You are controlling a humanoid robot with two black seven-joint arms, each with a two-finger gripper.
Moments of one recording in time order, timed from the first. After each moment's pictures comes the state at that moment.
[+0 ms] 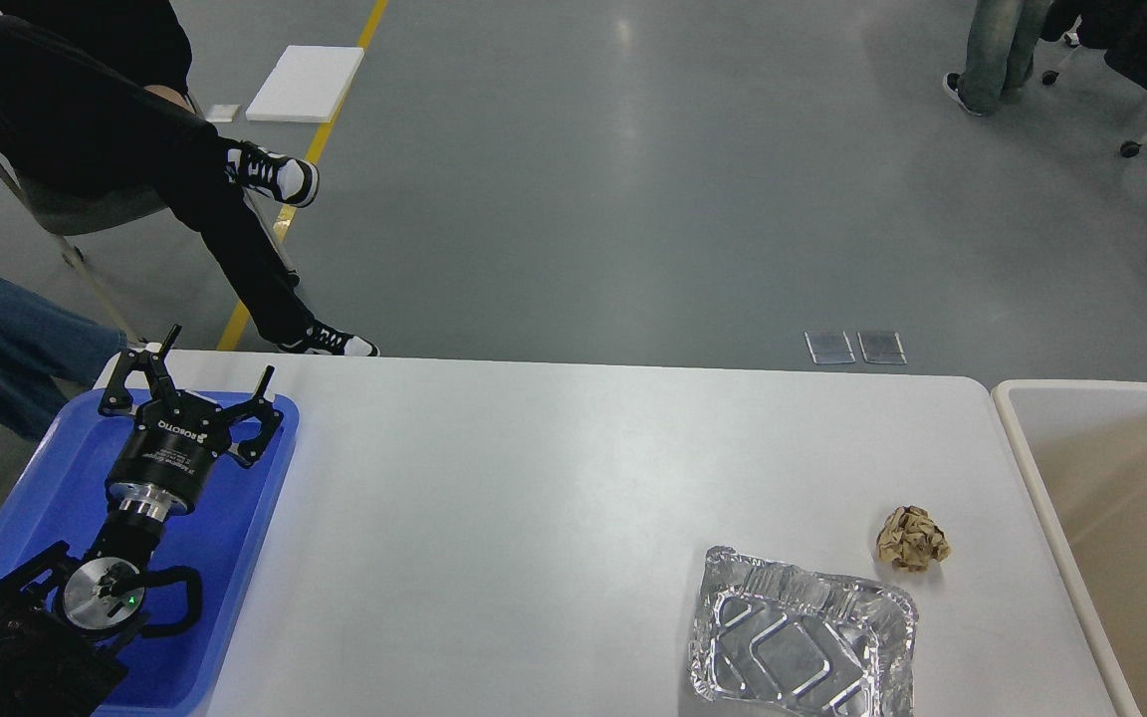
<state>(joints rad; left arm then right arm) -0.48 0.36 -0.88 -0.46 -0.17 -0.78 -0.41 0.67 -0.58 -0.39 0.07 -0.54 0.07 0.21</state>
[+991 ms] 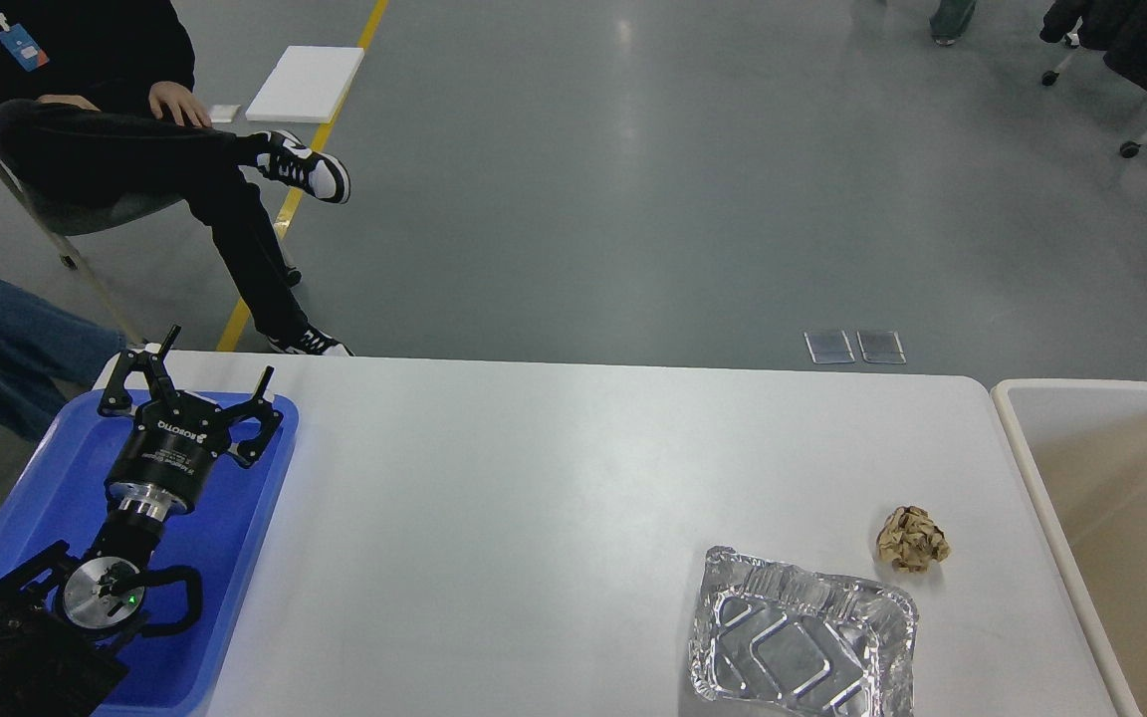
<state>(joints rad) -0.48 0.36 -0.88 -0.46 -0.17 -0.78 -0.41 0.73 -0.64 -0.39 0.13 -0.44 0.04 0.21</state>
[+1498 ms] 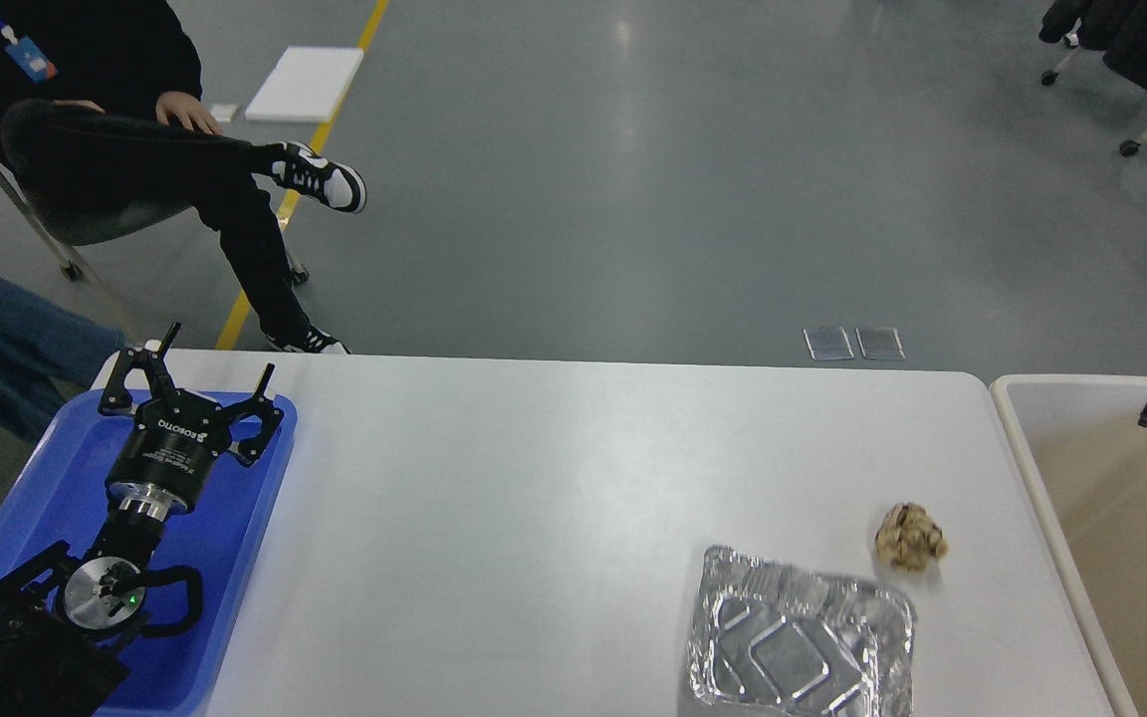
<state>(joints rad) -0.48 0.35 -0.88 -0.46 -0.17 -0.78 -0.41 1.26 -0.87 -0.74 0.73 -0.51 0.17 0.21</state>
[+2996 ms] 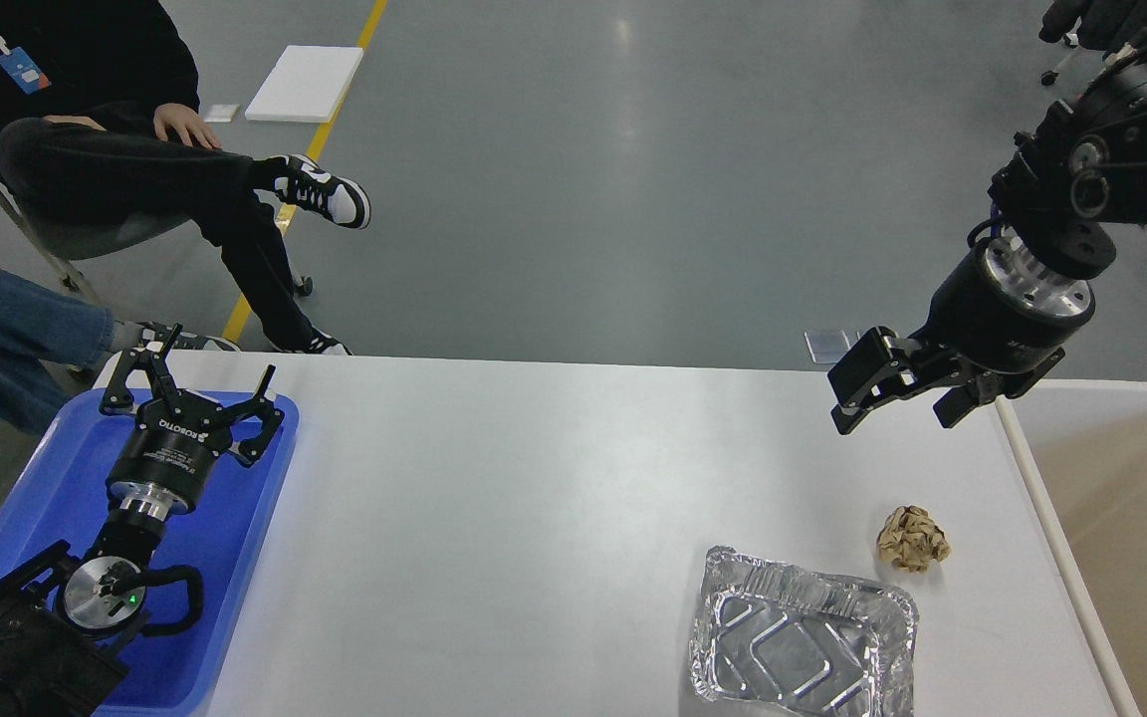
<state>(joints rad) -0.48 0.35 -0.88 -0.46 -0.17 -0.78 -0.41 2.18 -0.39 -1.20 1.32 -0.38 0.75 0.21</state>
